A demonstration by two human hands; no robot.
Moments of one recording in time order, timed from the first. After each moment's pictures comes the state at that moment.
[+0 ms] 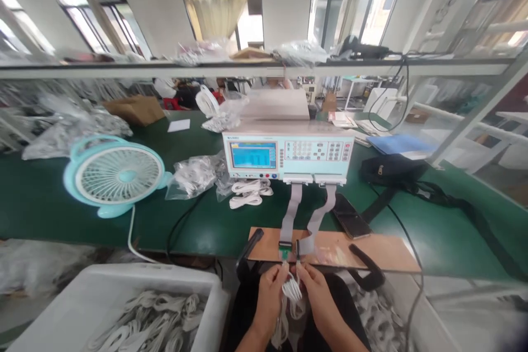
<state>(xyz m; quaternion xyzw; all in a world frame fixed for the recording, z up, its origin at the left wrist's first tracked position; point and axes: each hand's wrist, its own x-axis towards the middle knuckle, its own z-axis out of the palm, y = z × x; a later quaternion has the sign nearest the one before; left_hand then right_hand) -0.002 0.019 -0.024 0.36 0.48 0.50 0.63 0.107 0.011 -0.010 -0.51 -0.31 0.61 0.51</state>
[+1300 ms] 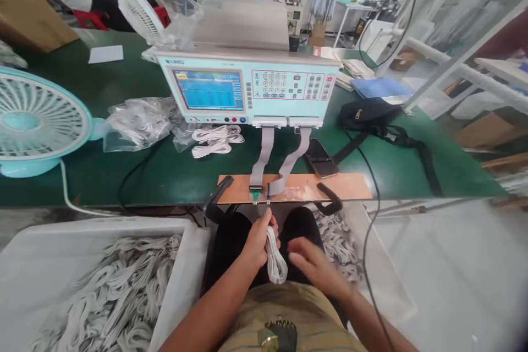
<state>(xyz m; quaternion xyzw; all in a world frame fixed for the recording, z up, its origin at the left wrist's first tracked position) 0.037 -0.003 -0.010 0.15 0.46 0.38 0.79 0.192 -0.076 -0.001 -0.56 -0.60 0.50 0.28</state>
